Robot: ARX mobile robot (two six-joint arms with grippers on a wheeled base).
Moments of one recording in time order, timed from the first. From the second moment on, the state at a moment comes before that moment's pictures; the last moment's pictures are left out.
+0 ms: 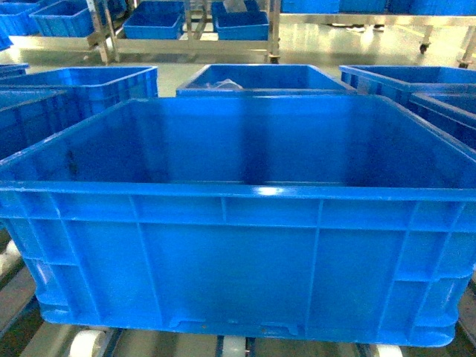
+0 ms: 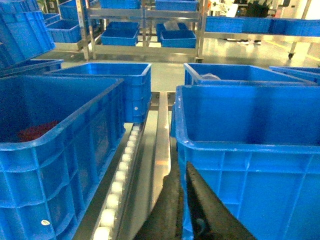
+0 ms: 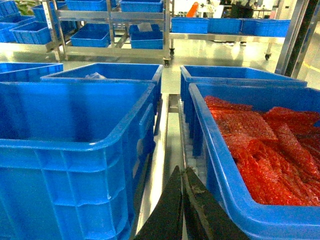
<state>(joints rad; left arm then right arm) 0.00 0.01 0.02 0.00 0.00 -0.01 0.00 0.00 0.01 0.00 0.00 0.00</state>
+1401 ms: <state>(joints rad) 0.00 0.01 0.02 -0.01 0.00 -0.01 0.00 0.00 0.01 0.00 0.00 0.00</state>
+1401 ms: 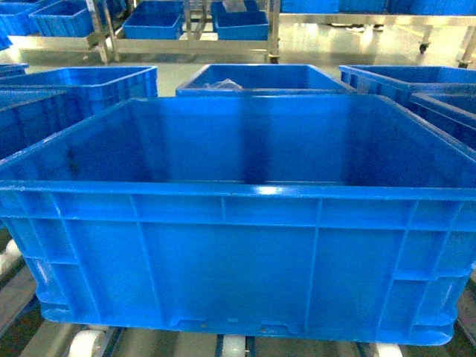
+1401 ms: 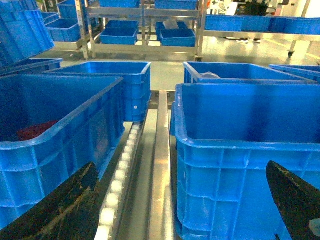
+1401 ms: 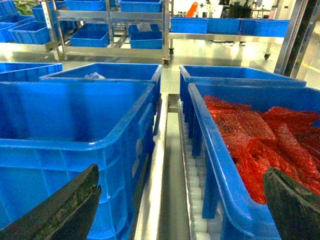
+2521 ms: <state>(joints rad) 0.00 0.01 0.02 -0.01 0.00 -0.01 0.00 0.00 0.01 0.00 0.00 0.00</state>
